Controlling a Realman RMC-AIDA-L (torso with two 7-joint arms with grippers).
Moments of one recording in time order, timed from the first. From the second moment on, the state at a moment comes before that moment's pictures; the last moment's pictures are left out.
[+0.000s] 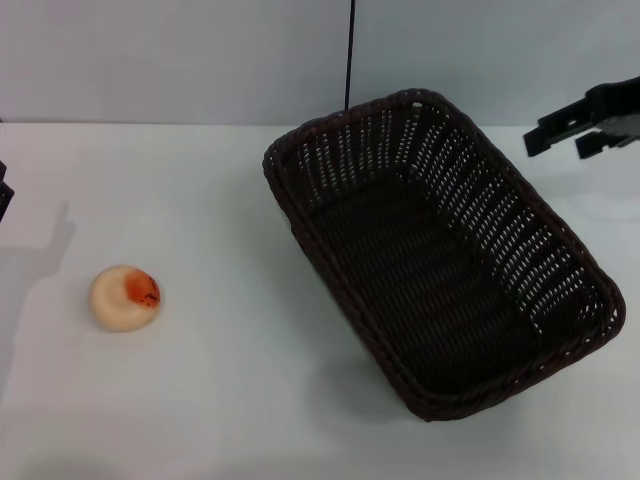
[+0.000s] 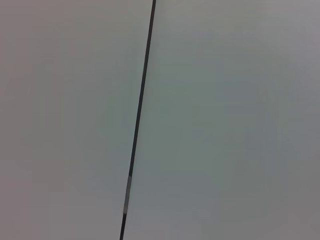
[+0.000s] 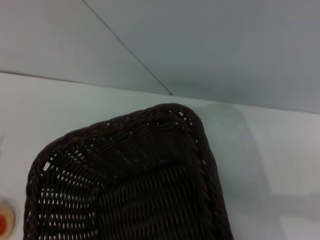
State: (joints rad) left arm -0.22 -2.07 -0.54 -0.11 1.99 1.45 -0.30; right arm 0.82 1.92 -0.90 -1.05 -2.49 -1.68 2.76
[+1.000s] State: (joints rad) left arm -0.21 -2.06 -0.54 -0.09 1.99 1.46 -0.30; right arm 0.82 2.01 -0.99 -0.84 -2.51 -1.44 2.69
